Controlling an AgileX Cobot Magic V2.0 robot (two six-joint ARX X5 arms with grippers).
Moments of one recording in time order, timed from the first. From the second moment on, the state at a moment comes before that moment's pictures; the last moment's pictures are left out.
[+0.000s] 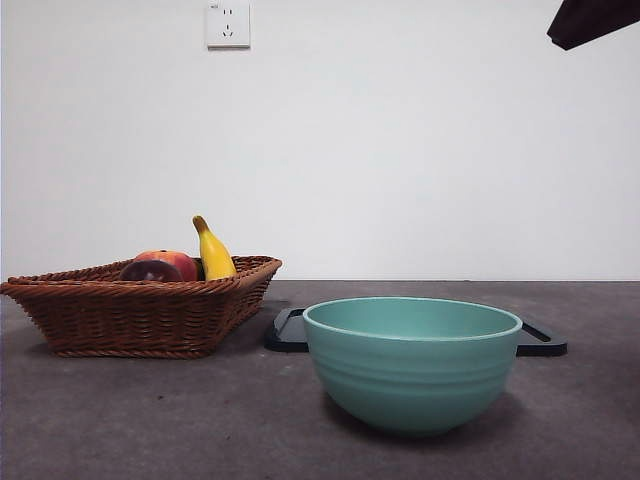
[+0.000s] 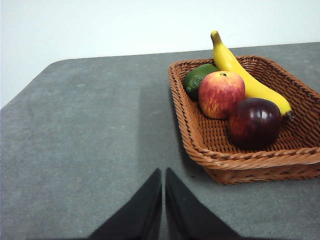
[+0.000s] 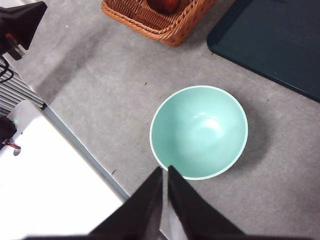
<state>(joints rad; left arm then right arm) 0.00 0.01 0.03 -0.18 0.07 0.07 0.62 0.75 0.83 -0.80 -0.34 0.24</state>
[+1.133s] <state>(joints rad) 0.00 0.01 0.03 -0.18 0.07 0.06 0.19 0.51 0.64 -0.39 -0.17 0.10</state>
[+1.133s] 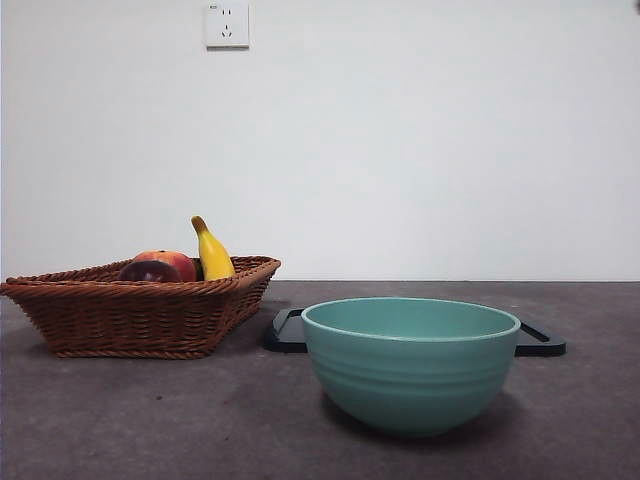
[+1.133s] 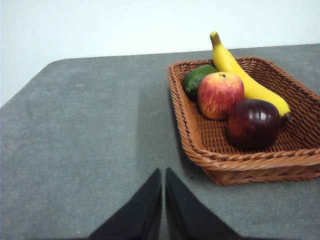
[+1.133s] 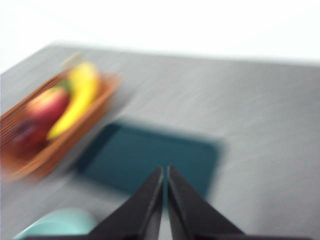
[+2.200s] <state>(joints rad) 0.00 0.01 0.03 -0.18 0.07 0.06 -0.08 0.01 0.02 -0.10 -0.02 0.05</state>
